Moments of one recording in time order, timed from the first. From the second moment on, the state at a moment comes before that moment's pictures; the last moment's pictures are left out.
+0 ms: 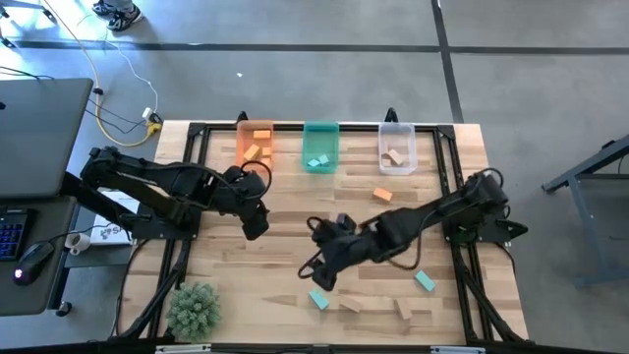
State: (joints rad) left arm -0.14 1.30 1.34 -1.13 -0.37 -0.70; right arm 0.41 1.86 1.84 -0.85 0.30 0.77
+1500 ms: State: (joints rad) left arm -0.15 1.30 1.34 -1.16 -0.38 -0.69; right arm 0.53 2.30 1.87 -0.82 0.13 1.23
